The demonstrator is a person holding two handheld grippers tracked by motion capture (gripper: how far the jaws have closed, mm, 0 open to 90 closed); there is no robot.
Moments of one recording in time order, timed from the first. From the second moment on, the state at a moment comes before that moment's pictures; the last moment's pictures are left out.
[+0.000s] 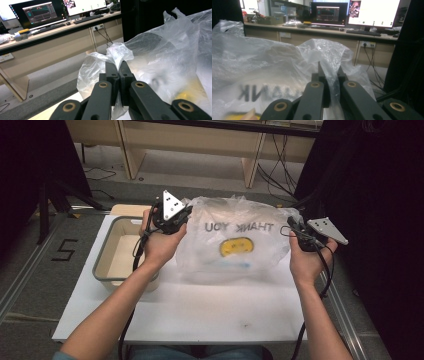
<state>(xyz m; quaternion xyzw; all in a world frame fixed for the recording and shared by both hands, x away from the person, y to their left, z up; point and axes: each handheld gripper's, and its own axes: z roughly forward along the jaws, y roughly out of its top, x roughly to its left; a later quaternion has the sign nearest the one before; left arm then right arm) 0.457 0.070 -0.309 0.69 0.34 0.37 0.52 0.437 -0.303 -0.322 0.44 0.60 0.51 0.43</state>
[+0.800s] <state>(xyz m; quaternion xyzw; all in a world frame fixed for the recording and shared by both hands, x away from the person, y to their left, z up) 0.488 0.073 -0.340 0.71 0.37 0.38 0.46 0.458 -0.302 -0.354 0.47 0.62 0.47 0.41</state>
